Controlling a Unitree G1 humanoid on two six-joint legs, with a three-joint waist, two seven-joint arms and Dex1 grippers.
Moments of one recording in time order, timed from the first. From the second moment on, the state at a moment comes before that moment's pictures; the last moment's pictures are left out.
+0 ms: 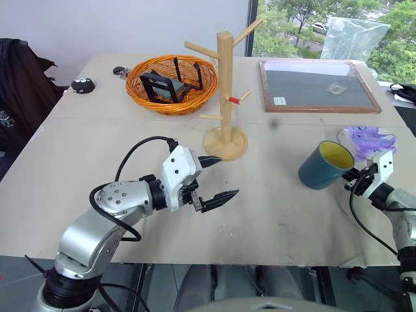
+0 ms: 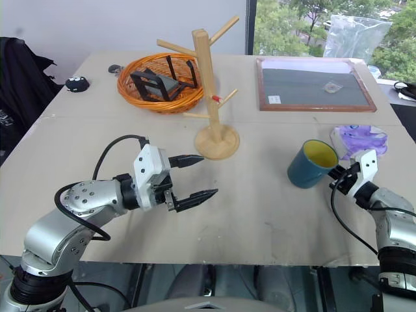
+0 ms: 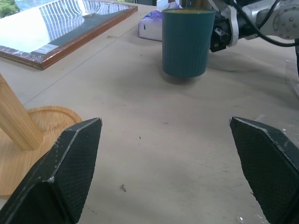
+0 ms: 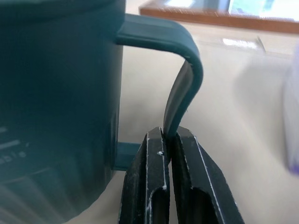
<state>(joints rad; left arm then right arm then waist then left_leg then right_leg) -0.14 0.68 -0.01 -0.69 -0.56 0.65 -0.71 -0.19 -0.60 -0.27 0.27 0.43 0.11 0.93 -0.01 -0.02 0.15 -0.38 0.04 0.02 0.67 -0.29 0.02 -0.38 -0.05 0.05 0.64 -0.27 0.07</state>
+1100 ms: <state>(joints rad) -0.06 0.57 0.29 -0.54 -0.74 0.50 -0.69 -1.09 -0.74 0.26 -0.42 0.49 1.31 0.79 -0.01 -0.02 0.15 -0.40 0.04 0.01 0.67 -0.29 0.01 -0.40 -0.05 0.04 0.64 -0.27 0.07</state>
